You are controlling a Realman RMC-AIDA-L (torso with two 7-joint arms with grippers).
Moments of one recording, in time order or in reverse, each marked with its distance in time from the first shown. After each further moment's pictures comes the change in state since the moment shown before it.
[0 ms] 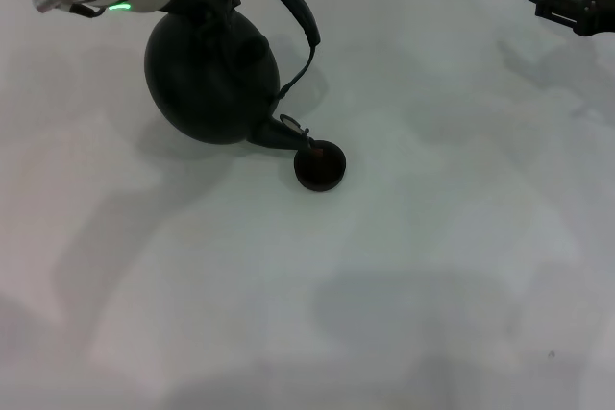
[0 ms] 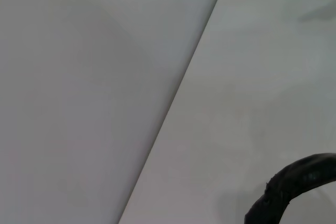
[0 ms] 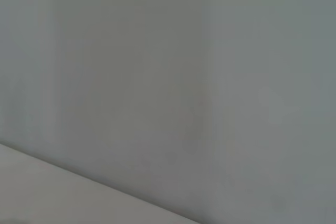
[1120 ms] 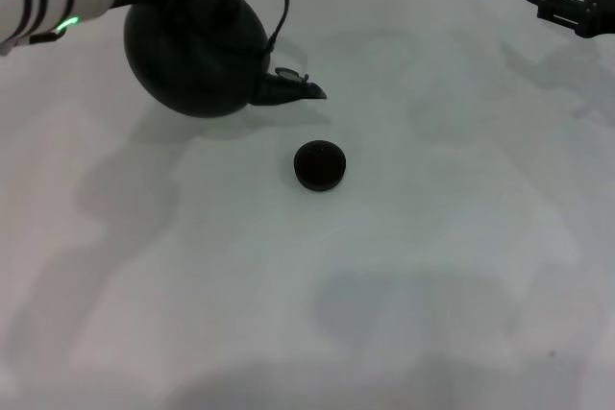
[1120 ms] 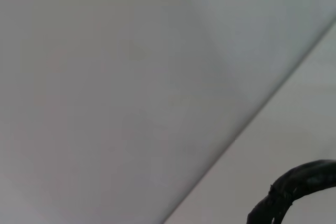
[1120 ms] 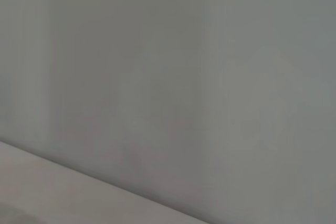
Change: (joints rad) left arm 0.276 -0.001 0.004 0.144 -0.026 -0.276 -0.163; right arm 0.000 -0.002 0.000 -0.002 -0.008 -0.009 0.005
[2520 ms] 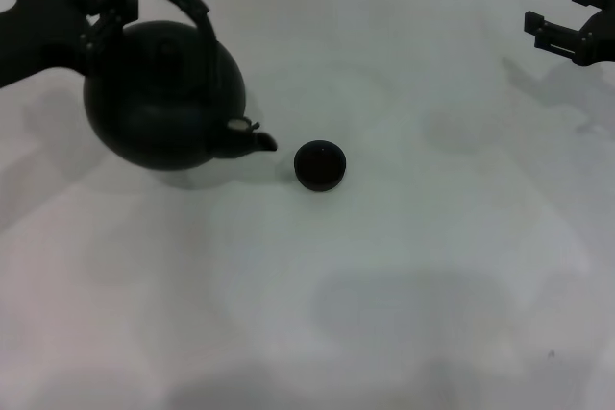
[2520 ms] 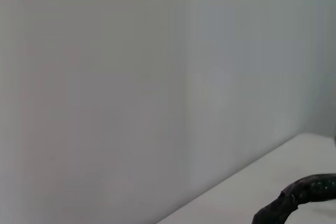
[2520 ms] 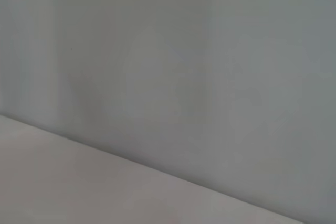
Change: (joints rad) left arm 0.108 0.010 -0.581 -0.572 -1.227 0.264 1.147; right arm -0.014 -0.002 -0.009 -0.034 -0.025 0.002 -0.004
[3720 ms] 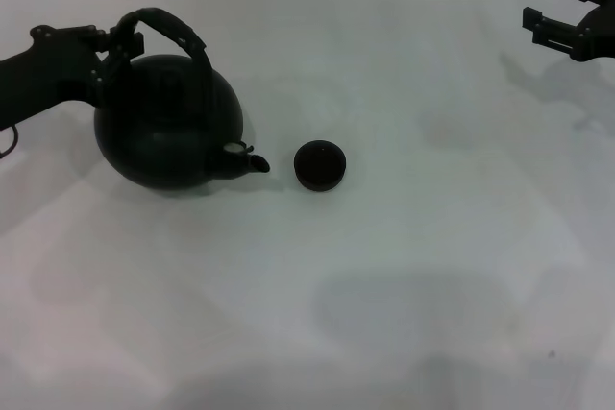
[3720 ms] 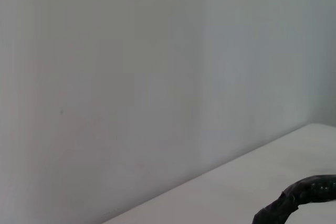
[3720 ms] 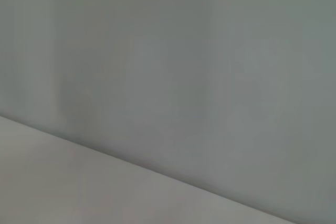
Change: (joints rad) left arm -0.160 0.014 -0.183 -0.438 -0.022 0.044 0.287; right arm 0.012 0.000 -0.002 -0.003 -0.002 -0.014 0.003
